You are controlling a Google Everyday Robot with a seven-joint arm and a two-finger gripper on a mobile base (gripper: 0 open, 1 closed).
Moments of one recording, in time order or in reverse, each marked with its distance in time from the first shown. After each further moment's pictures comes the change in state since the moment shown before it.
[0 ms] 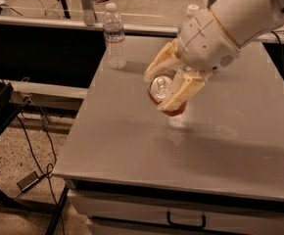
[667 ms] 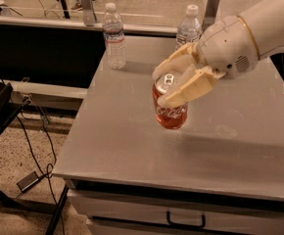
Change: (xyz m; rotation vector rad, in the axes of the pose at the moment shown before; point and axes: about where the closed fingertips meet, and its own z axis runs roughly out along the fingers) arm -0.006 0.004 -0.016 0.043 -0.284 0.360
